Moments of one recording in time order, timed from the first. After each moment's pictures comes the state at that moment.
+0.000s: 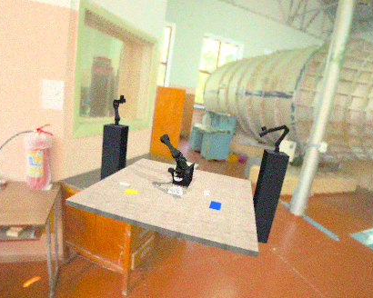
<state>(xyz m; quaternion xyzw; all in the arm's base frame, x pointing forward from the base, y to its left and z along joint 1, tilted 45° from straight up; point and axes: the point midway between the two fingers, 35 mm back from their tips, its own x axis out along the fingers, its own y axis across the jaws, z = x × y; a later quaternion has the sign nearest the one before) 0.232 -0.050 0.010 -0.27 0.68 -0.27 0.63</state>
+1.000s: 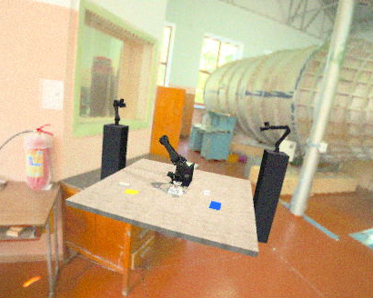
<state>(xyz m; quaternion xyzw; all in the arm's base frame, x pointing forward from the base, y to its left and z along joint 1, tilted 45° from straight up) 0.234 -0.075 -0.016 -0.26 0.67 -0.27 0.63</state>
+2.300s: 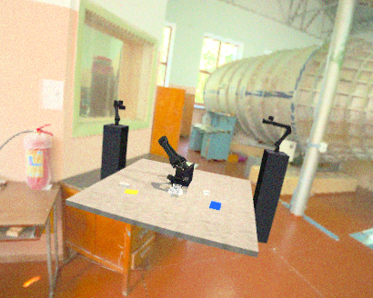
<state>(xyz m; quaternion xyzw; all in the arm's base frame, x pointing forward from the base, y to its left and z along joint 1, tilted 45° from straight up) 0.228 -0.095 -0.035 -0.27 0.68 -0.27 0.63</state>
